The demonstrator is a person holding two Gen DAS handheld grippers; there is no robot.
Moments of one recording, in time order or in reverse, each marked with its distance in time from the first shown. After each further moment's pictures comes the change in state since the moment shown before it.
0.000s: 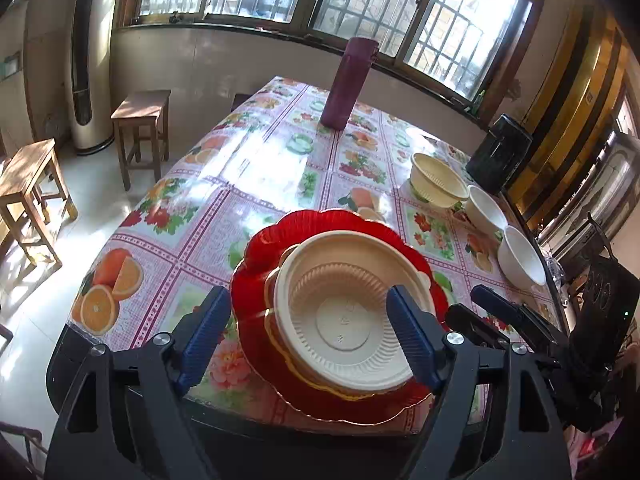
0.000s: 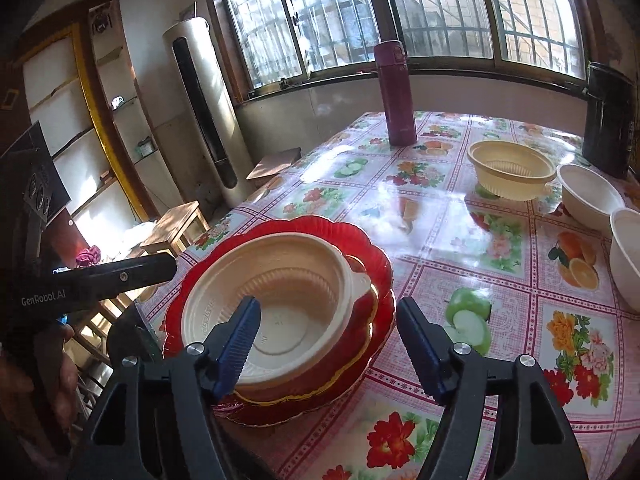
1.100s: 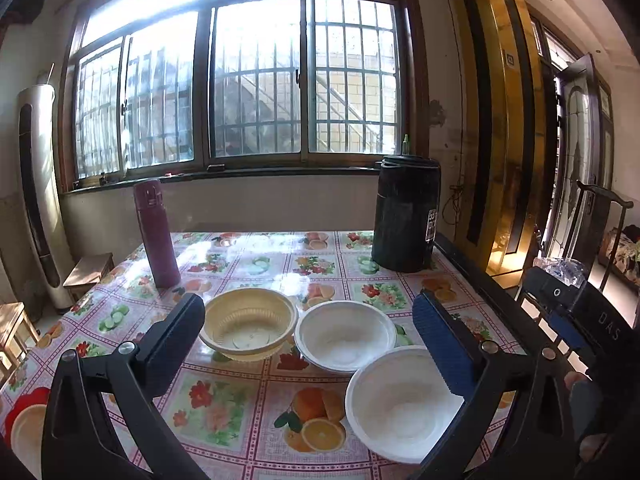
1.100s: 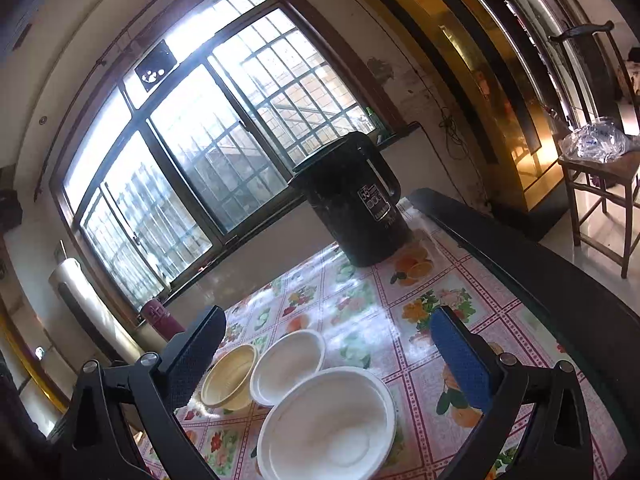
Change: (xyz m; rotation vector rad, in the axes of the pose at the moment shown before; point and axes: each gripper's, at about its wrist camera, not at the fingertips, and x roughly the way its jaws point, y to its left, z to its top) left arm 0.105 -0.343 0.028 0.320 -0.391 0.037; right arm -0.163 -0.377 0.032 0.583 -0.554 -0.307
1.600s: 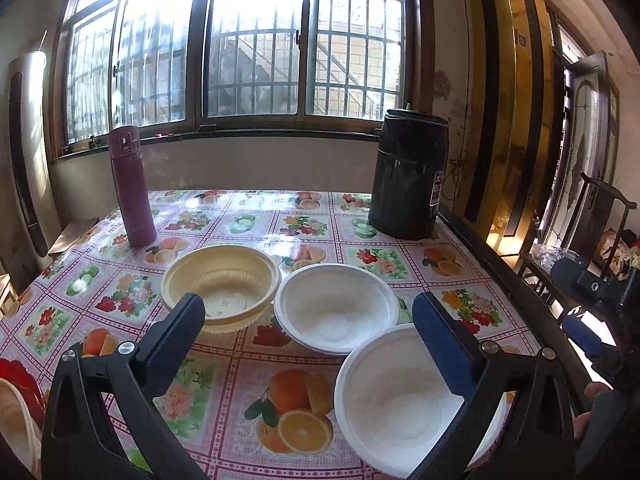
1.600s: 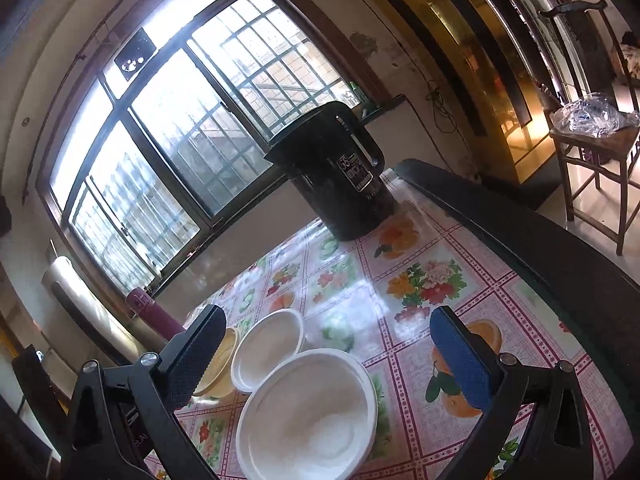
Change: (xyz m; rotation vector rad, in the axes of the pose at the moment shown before) left arm 0.037 -0.012 -0.019 -0.043 0.098 -0.029; right arm 0.015 -0.014 -0.010 0.023 0.094 -0.044
